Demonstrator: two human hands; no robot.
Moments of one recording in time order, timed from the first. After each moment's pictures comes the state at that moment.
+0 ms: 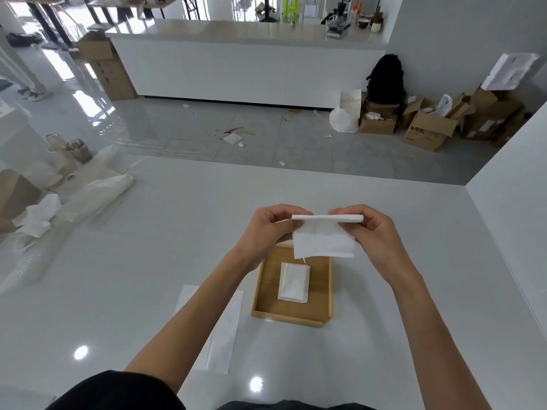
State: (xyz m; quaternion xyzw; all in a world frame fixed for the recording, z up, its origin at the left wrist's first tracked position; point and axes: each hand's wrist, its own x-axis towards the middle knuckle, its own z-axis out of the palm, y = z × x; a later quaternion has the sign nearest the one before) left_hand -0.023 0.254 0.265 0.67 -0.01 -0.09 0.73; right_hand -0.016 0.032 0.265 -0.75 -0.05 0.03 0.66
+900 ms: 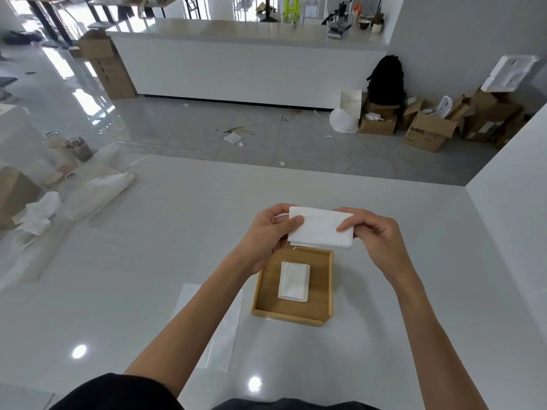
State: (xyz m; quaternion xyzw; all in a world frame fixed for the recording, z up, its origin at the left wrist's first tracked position) left_hand -0.029 0.254 0.266 0.60 0.05 -0.15 0.78; right_hand -0.021 0.027 0.258 -0.76 -0.12 -0.02 0.64
